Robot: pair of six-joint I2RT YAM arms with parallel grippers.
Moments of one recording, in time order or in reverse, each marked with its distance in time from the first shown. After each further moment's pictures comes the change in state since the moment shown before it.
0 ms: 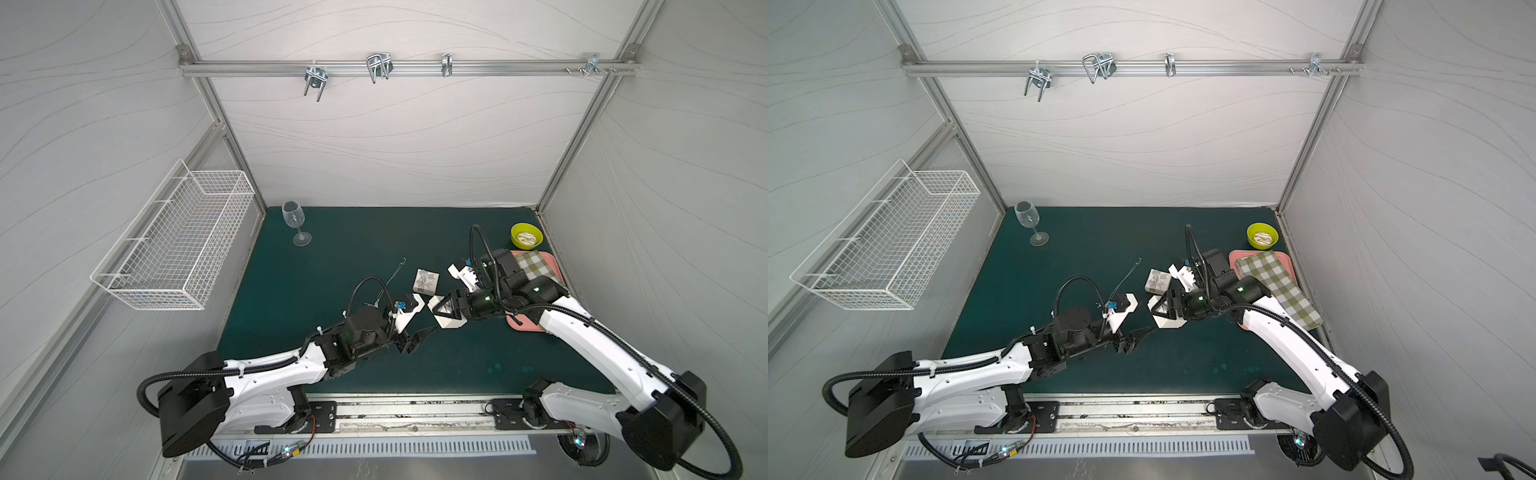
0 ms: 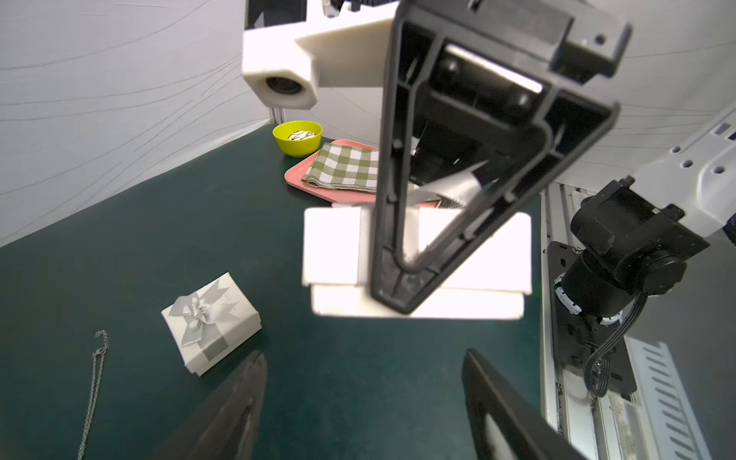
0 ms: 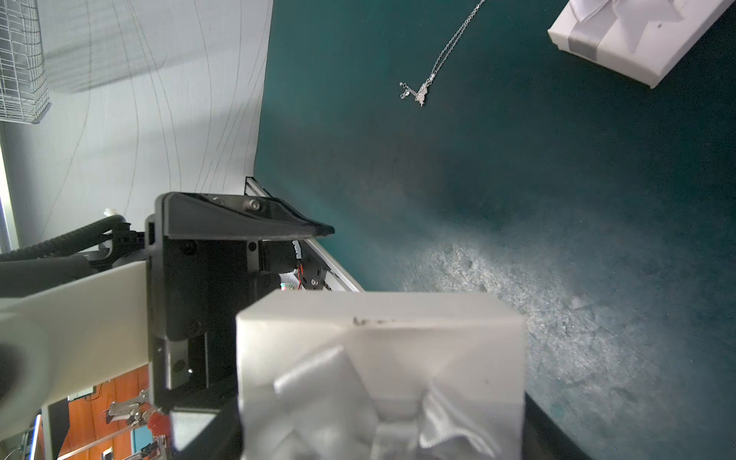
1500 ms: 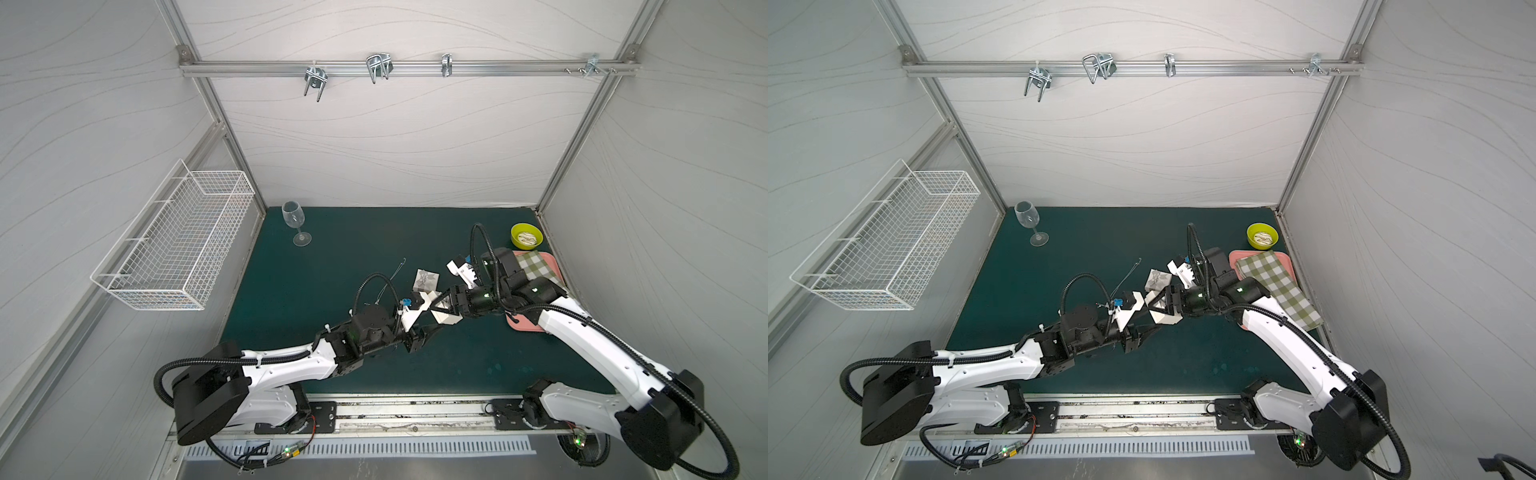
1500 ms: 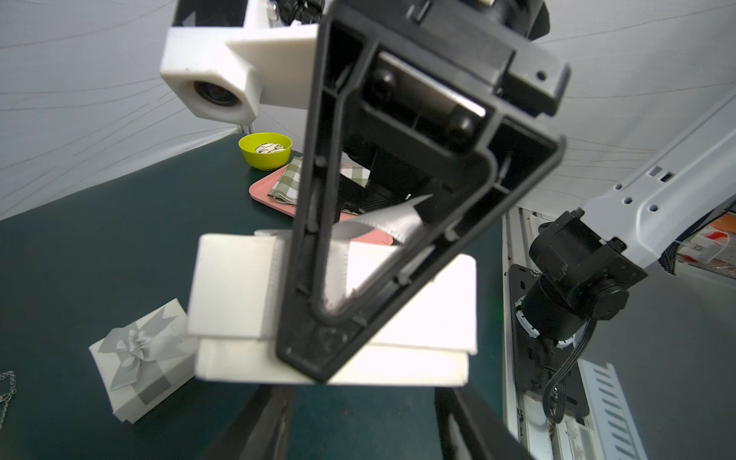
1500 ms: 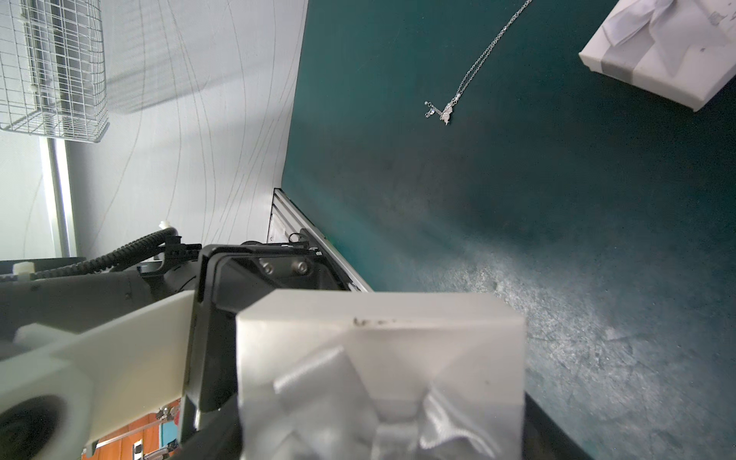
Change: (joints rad) left arm -0.004 0.088 0.023 0.109 0.050 -0.078; right arm -0.011 0.005 -0.024 0.101 -0.060 0.047
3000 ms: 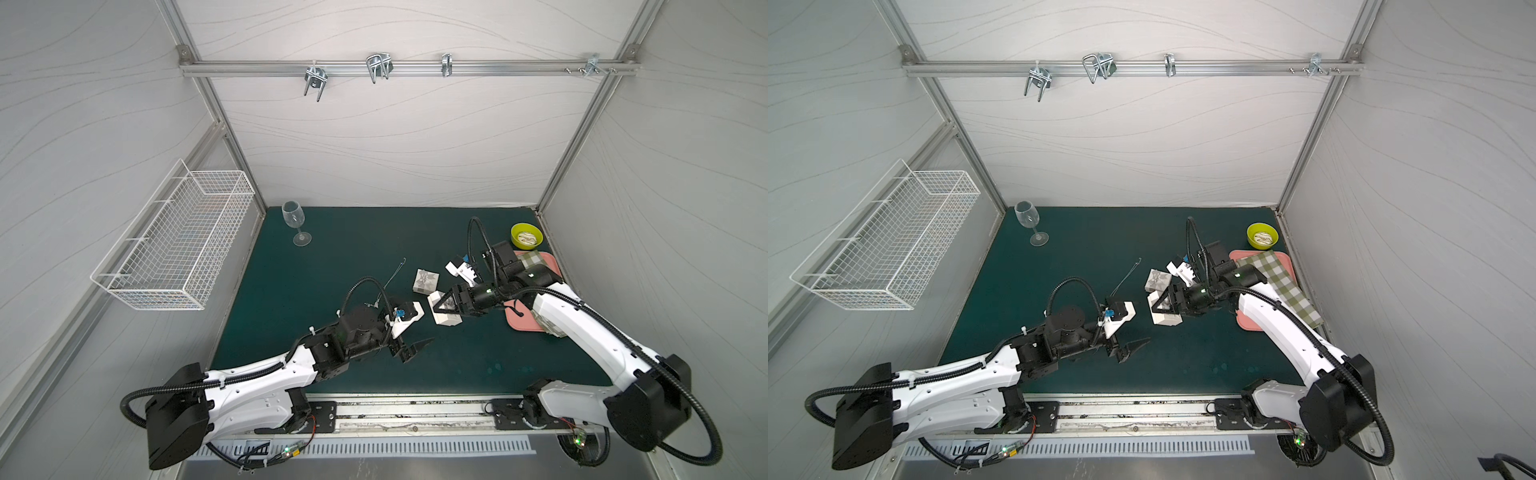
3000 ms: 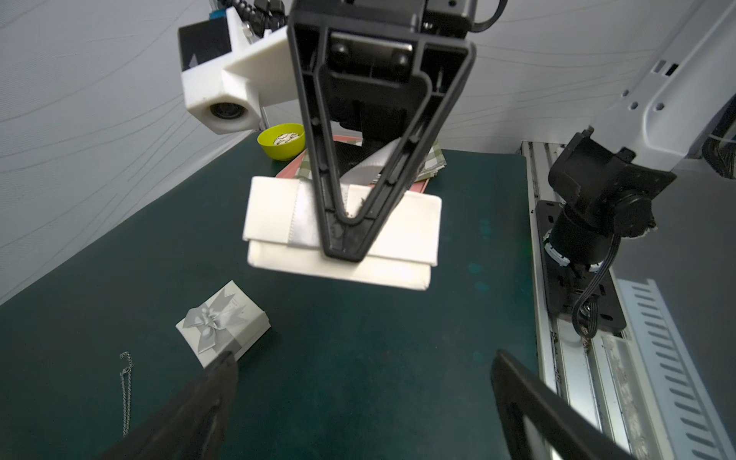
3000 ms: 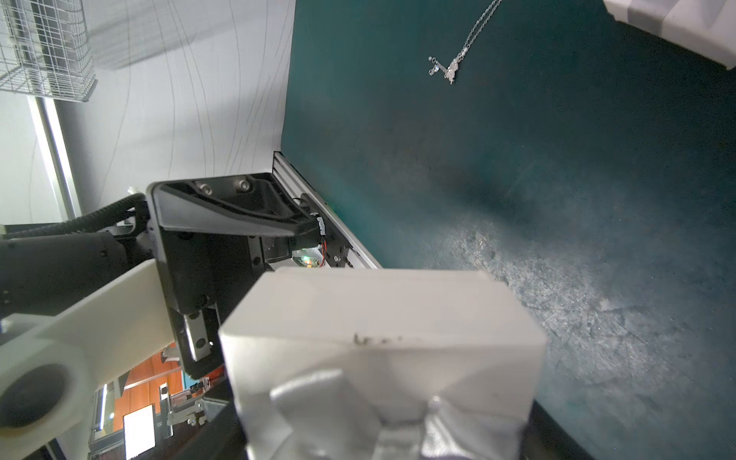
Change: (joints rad) left arm 0.018 -0.195 -0.005 -0.297 0.005 0.243; right arm -0.071 0.098 0.091 -0.201 -0.108 -0.189
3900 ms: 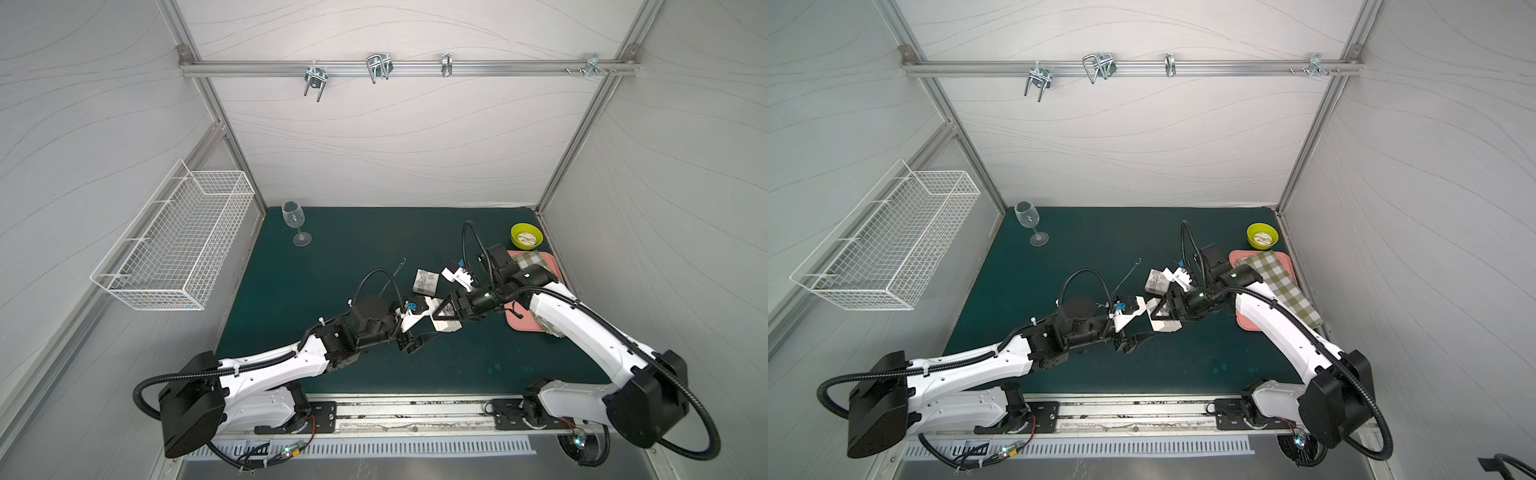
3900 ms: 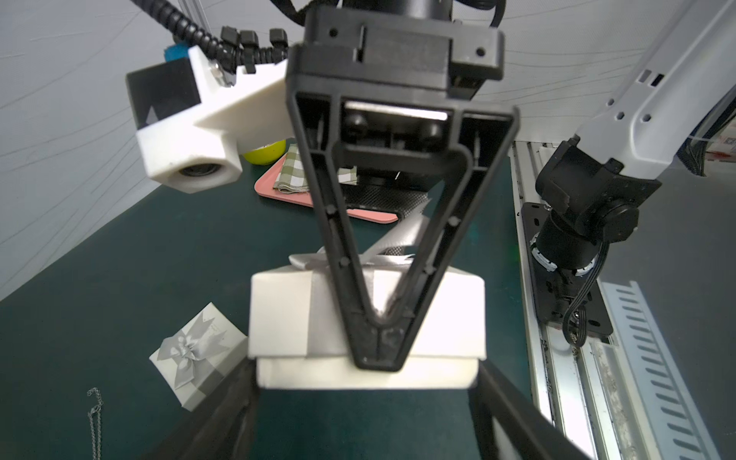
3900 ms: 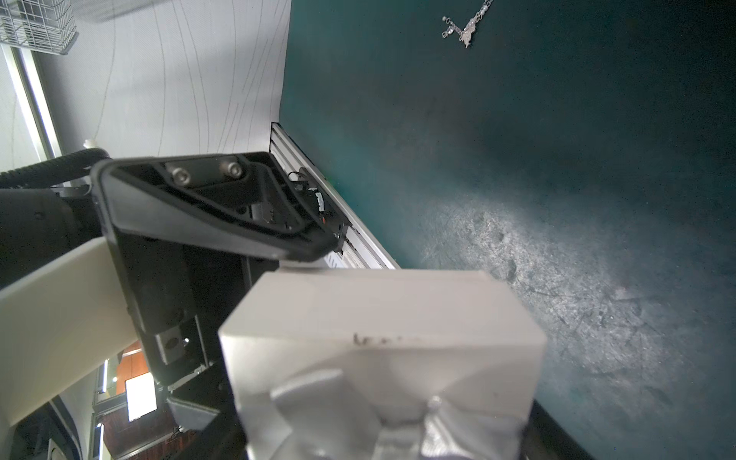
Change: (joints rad) left arm 0.014 0.106 0.102 -0.018 0.077 0.013; right arm 0.032 0.018 0.000 -0.043 -0.024 -0.061
